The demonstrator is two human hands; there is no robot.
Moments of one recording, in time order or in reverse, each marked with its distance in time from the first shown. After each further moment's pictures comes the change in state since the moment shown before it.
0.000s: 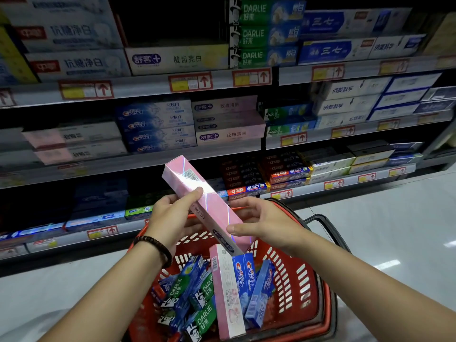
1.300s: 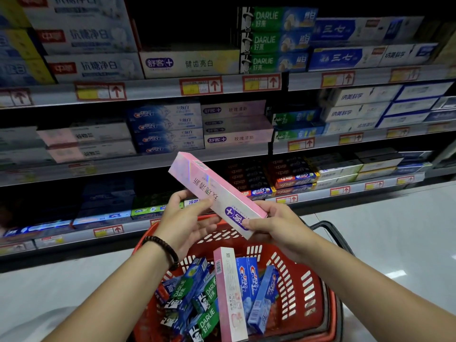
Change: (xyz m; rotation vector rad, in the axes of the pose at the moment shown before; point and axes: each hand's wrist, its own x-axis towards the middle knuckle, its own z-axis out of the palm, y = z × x) left_hand -0.003 -0.001 0.001 -0.074 -0.071 -0.033; right_hand -0.006 -0.007 -0.001 0.166 0.045 0.069
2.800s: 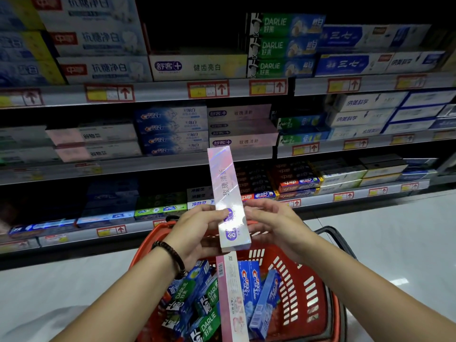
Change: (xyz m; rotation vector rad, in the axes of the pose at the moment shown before) left_hand -0.015 0.000 0.005 0.143 -0.172 -0.143; right_hand 0.008 -0.007 0.007 0.104 0.042 -0.002
